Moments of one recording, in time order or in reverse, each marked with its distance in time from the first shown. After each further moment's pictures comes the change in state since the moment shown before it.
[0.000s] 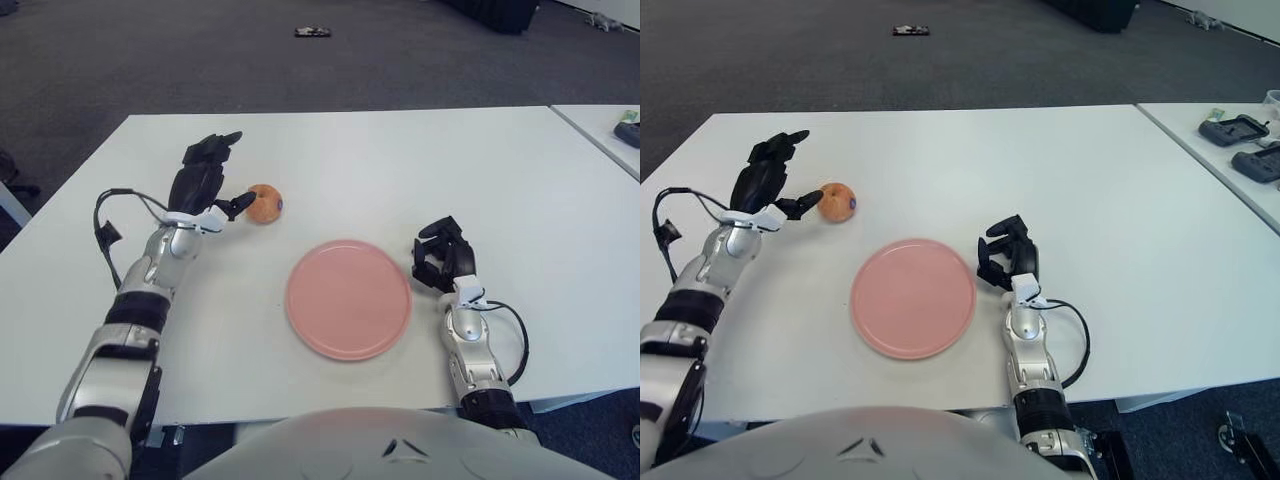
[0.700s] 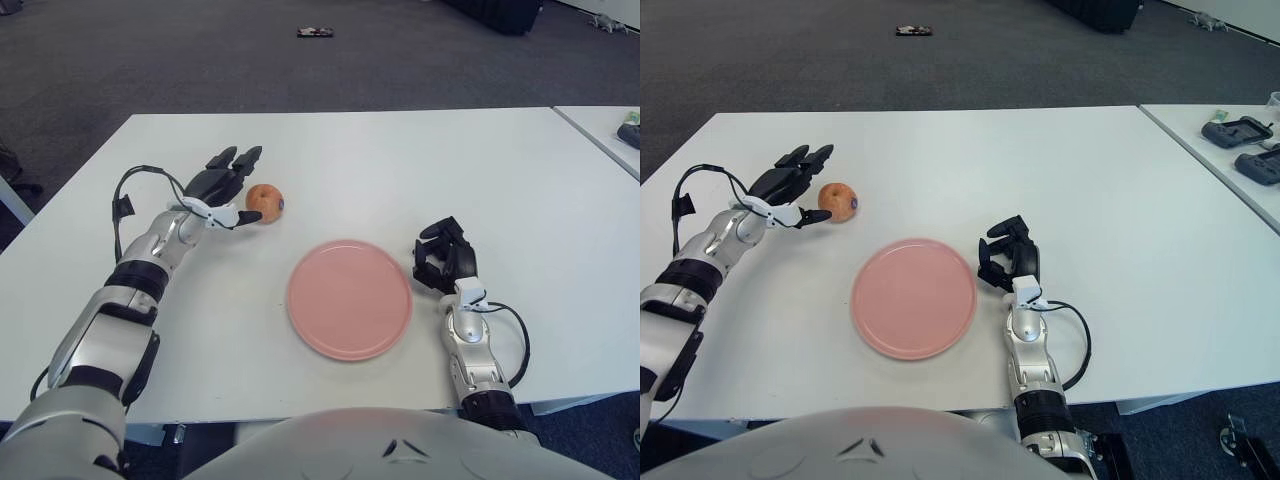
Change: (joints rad) left arm -0.171 0.039 -0.200 0.221 0.056 0.009 -0.134; right arm 0.005 0.000 0.000 0.001 0.003 -0.019 0.000
